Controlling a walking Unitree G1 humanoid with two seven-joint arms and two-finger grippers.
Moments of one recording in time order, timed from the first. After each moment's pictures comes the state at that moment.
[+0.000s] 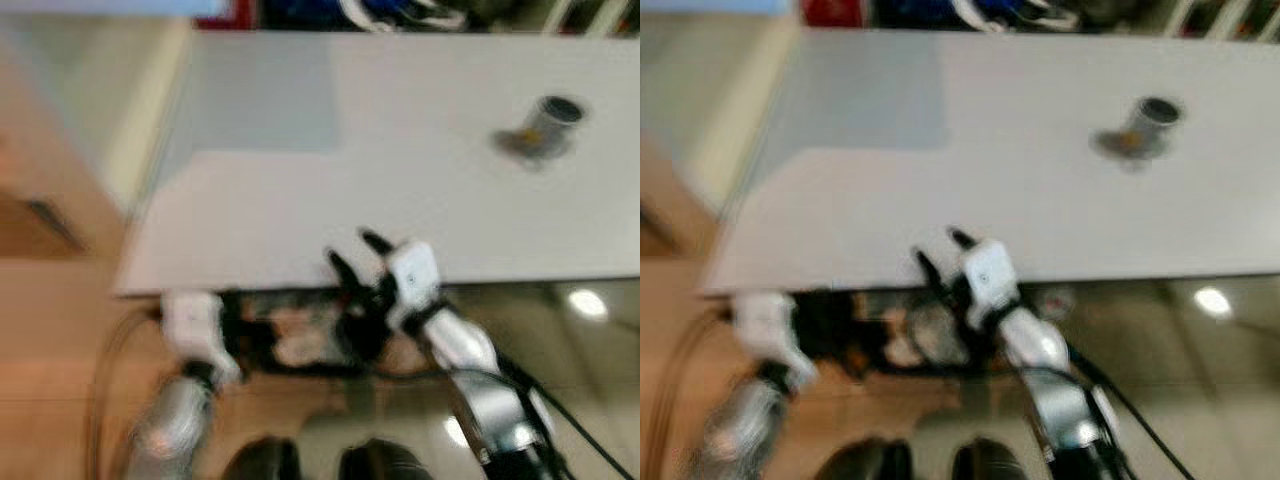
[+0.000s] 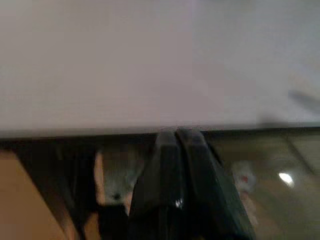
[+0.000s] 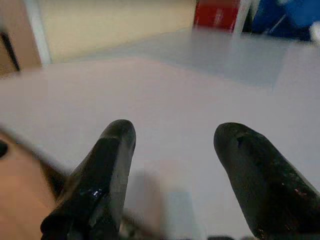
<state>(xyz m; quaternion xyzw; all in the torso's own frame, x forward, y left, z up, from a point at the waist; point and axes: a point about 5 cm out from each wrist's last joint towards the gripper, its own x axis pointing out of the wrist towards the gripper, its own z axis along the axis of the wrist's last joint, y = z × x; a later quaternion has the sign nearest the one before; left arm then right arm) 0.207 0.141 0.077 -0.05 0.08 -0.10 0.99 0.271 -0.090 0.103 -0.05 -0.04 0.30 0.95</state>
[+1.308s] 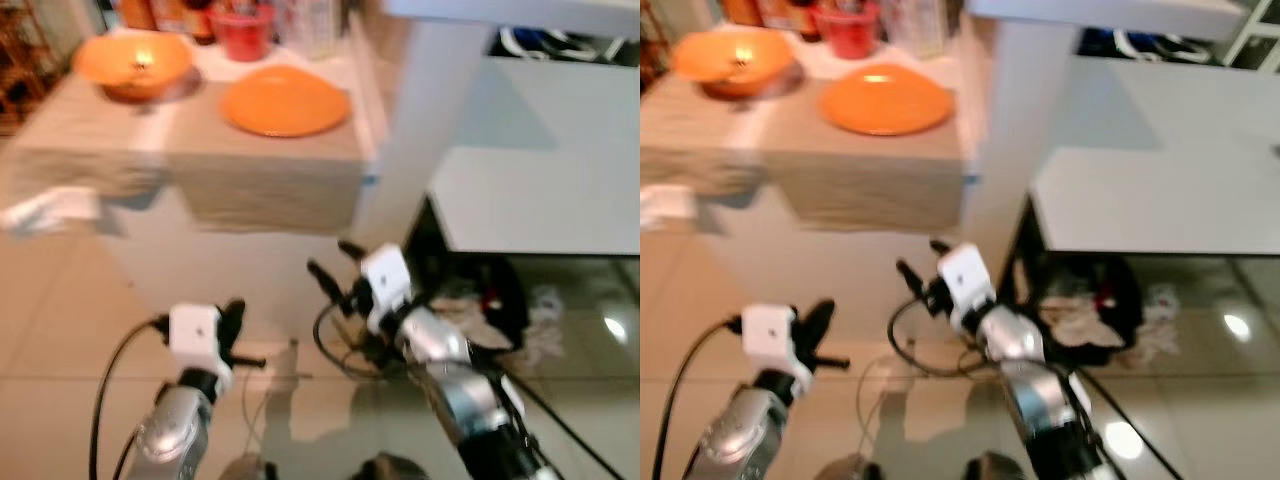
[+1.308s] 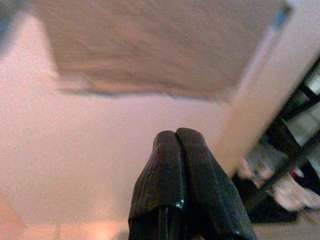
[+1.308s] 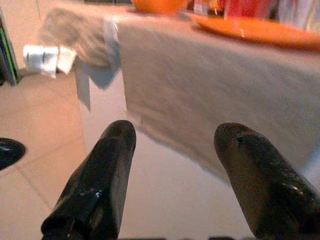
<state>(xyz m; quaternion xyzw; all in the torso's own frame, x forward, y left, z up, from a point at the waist) 0.215 0.154 0.073 -0.03 0.06 -0.08 0.99 0.285 -0.066 0.105 -0.05 -0.04 0.34 0.94</state>
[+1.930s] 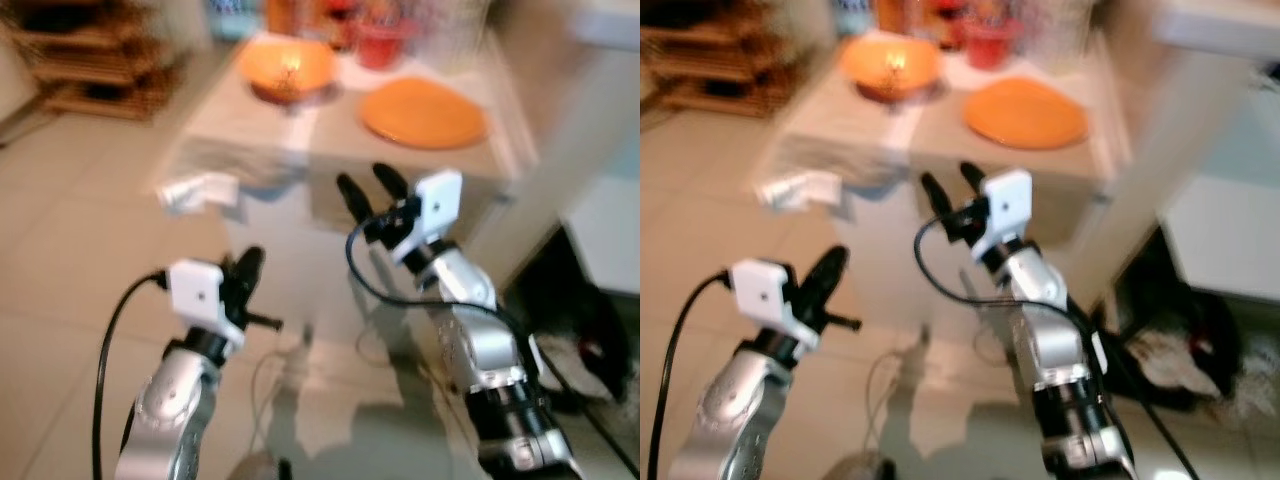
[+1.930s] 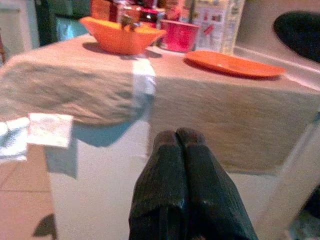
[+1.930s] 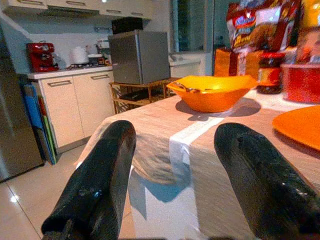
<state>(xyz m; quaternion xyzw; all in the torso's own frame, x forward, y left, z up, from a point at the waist) 0.230 0.137 0.131 -0.04 -0.06 -0.16 0.99 0.315 -0.085 0.169 0.06 -0.12 0.26 0.96</state>
